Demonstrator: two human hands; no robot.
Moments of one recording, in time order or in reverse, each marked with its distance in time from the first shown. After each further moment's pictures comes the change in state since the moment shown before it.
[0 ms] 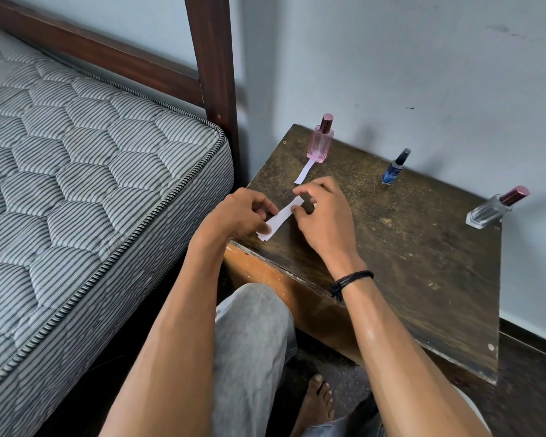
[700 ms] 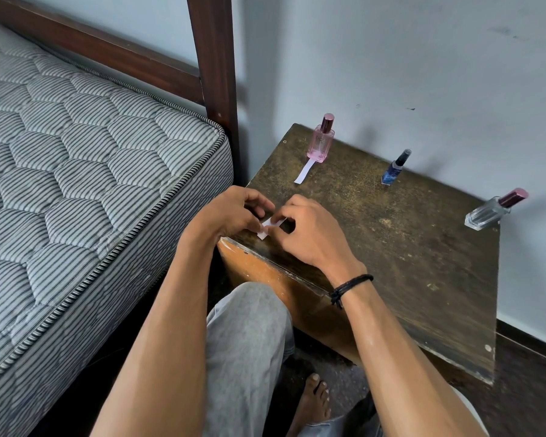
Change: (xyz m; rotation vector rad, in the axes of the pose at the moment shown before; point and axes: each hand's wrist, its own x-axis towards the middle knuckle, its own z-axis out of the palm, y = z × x) left_hand -0.004 -0.007 -0.012 -0.132 -0.052 0.019; right_hand -0.010 -0.014 -0.002 -0.153 -0.299 -0.177
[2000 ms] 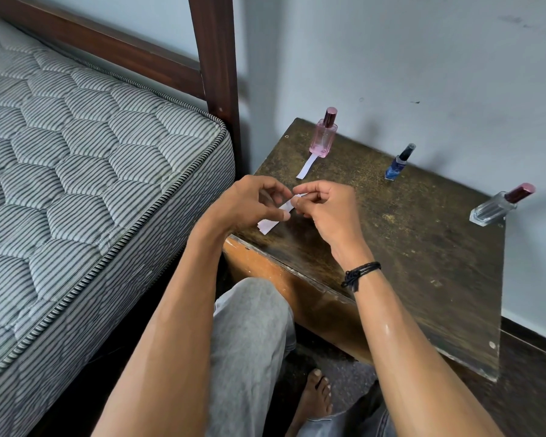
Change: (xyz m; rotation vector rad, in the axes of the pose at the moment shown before) left_hand 0.004 0.009 0.011 0.013 0.038 0.218; right_hand 0.007 0.011 -0.015 0.745 0.204 0.380
